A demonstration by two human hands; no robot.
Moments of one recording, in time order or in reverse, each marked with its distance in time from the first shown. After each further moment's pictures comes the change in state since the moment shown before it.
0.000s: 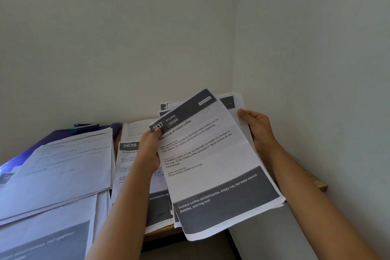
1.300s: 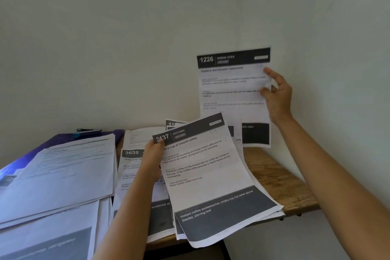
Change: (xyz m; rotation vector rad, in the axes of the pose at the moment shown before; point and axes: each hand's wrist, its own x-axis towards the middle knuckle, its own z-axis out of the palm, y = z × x) left_hand -0.002 -0.002 -0.002 0.096 0.008 0.019; right_hand 0.061 -0.087 -0.004 -0.343 0.065 -0.606
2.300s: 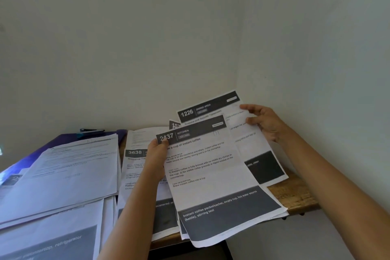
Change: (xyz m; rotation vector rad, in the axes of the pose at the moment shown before) left_hand 0.002 -0.003 -0.001 -0.010 -0.007 0.025; right_hand -0.033 0.021 0.004 0.196 -0.368 0.631
